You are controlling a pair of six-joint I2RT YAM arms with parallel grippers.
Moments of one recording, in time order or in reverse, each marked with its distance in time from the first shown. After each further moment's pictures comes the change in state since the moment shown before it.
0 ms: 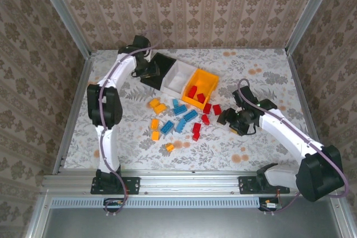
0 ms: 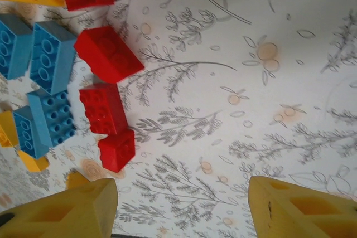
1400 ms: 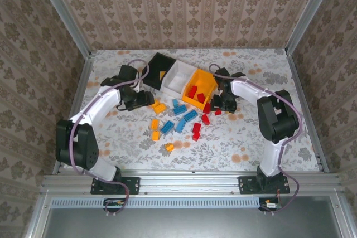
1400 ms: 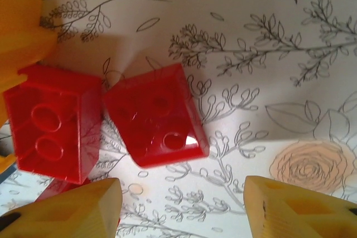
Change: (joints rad) left arm -0.011 -0.671 -0.840 0.115 0.062 -0.122; right arm -0.023 0.694 0.481 -0.041 0.161 -0.412
